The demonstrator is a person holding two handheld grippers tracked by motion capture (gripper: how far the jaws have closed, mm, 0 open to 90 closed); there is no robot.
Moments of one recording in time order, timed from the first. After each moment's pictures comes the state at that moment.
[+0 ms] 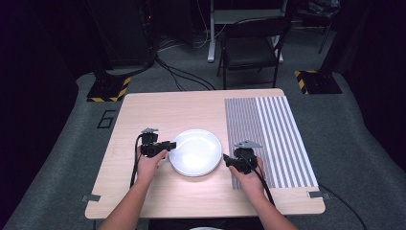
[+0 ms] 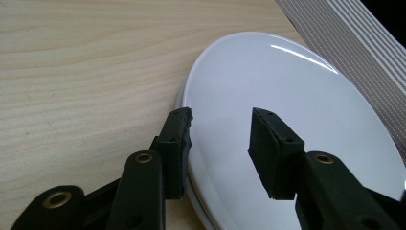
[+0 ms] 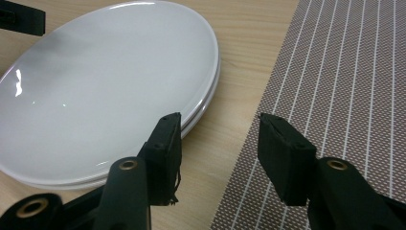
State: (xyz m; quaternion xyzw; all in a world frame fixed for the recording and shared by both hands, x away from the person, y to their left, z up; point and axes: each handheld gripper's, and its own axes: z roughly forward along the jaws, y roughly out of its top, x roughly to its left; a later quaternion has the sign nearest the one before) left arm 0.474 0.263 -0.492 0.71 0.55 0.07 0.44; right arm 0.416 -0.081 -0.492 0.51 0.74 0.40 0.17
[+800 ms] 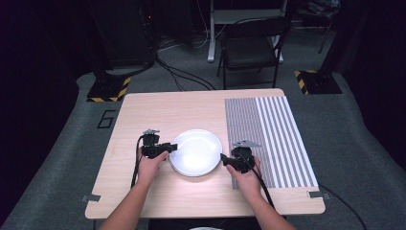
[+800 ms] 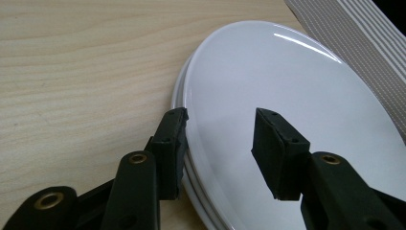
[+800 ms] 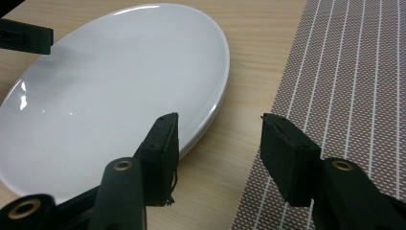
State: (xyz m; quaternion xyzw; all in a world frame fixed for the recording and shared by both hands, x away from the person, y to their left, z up) left arm 0.473 0.261 -0.496 0.72 0.54 0.06 0.43; right arm 0.422 -0.075 -0.497 0.52 0.73 0.41 0.16
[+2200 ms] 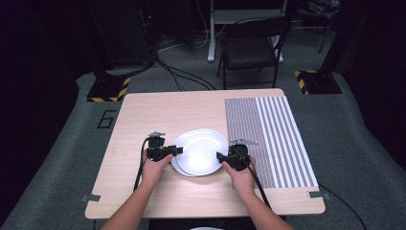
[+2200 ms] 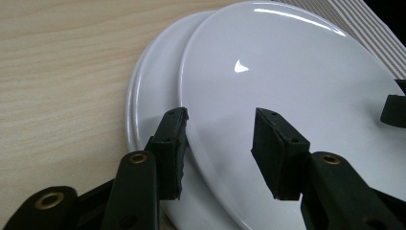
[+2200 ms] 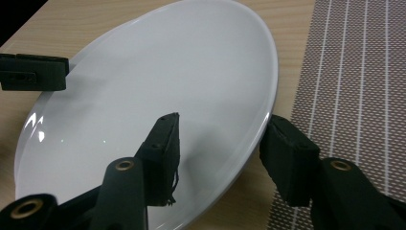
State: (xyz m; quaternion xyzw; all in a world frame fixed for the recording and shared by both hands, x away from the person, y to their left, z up) left arm 0.467 0.242 -0.501 0.73 0.52 0.05 0.43; right arm 0.431 -0.064 -0.500 0.56 0.71 0.42 0.12
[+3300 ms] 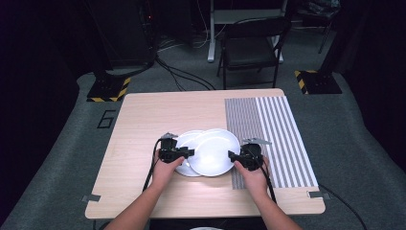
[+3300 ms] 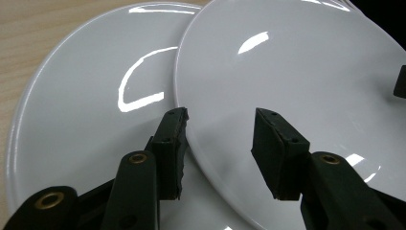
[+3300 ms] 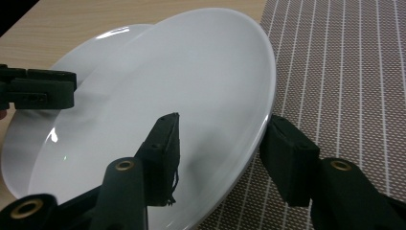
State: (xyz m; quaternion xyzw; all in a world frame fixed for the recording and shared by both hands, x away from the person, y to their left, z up) left arm 0.466 0.204 -0.506 0.75 0.49 0.04 0.44; right arm 0.421 -0.100 -0.484 0.57 0.70 0.41 0.14
